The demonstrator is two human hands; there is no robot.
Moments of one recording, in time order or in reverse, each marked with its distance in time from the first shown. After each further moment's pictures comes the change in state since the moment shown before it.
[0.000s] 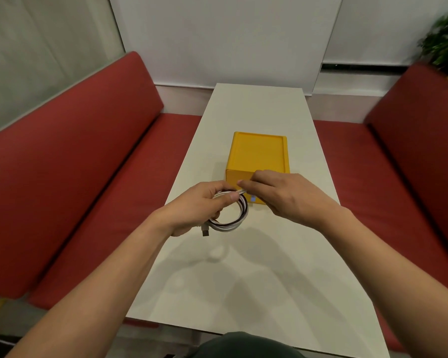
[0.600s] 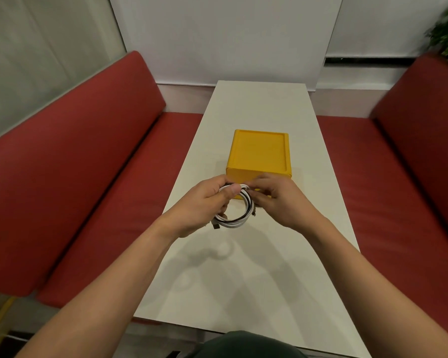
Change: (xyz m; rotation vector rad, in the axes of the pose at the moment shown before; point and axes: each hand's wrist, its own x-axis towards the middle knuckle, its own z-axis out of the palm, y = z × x) left_hand 0.008 -0.003 0.012 -0.053 0.085 0.152; right_hand 0.003 -0.014 0.030 0.756 0.023 0.593
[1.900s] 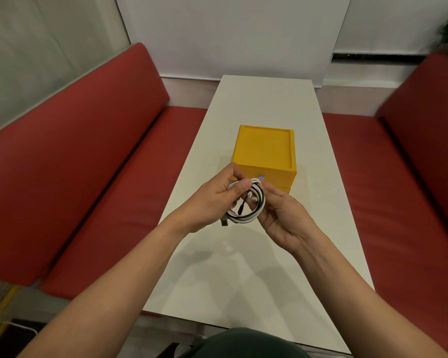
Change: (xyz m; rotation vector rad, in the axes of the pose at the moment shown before) left_hand 0.004 0.001 0.009 0.028 0.006 0.066; right_hand -0.020 -0.035 0.025 1.560 0.174 0.589
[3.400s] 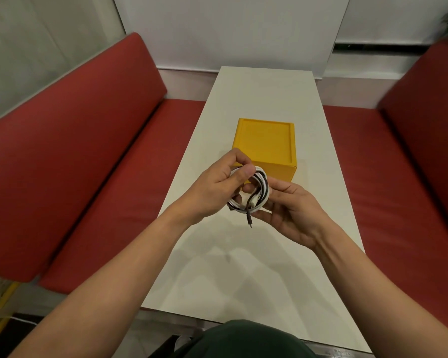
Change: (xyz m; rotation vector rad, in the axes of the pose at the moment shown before) left_hand 0.009 0.010 -0.001 -0.025 0.022 0.107; right_hand -0.001 -0.018 -0.022 -0.327 -0.224 -0.008
